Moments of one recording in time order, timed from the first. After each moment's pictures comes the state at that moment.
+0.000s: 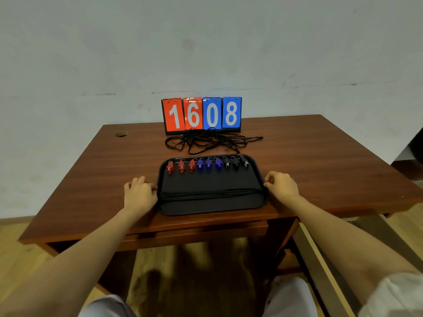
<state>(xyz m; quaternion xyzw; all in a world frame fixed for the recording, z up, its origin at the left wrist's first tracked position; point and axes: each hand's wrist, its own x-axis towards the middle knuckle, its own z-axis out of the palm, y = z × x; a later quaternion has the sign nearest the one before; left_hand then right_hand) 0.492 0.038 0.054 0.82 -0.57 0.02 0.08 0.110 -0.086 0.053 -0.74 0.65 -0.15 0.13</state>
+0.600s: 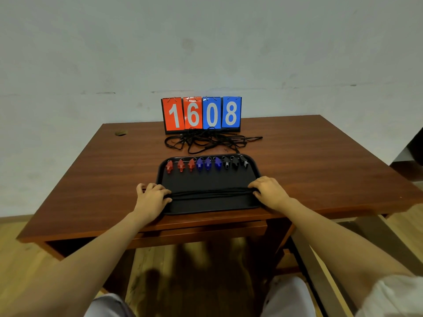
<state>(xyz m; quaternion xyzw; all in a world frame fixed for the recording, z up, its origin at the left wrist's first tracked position) 0.470 0.039 0.038 0.76 -0.65 0.00 0.02 0.125 -0.081 0.042 -0.89 0.46 0.00 0.02</state>
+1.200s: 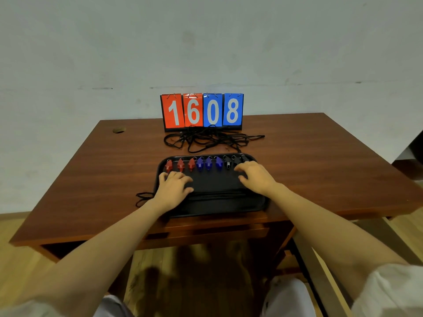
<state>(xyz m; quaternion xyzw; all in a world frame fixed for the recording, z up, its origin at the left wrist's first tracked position) 0.433 -0.005 0.056 0.70 -0.71 -0.03 0.07 0.176 -0.101 0.076 -0.88 0.46 -0.09 0.08</state>
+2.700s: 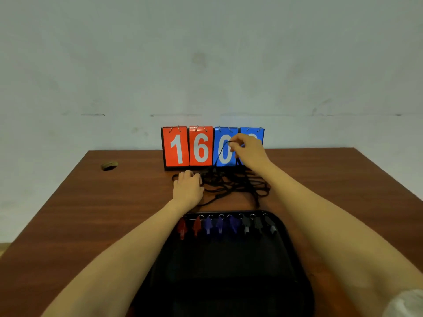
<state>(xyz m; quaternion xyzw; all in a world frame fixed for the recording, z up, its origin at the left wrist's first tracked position) 0.465 -0.214 0.087 0.77 -0.62 -0.07 0.15 0.300 -0.293 0.173 -0.76 0.48 -0.34 0.28</state>
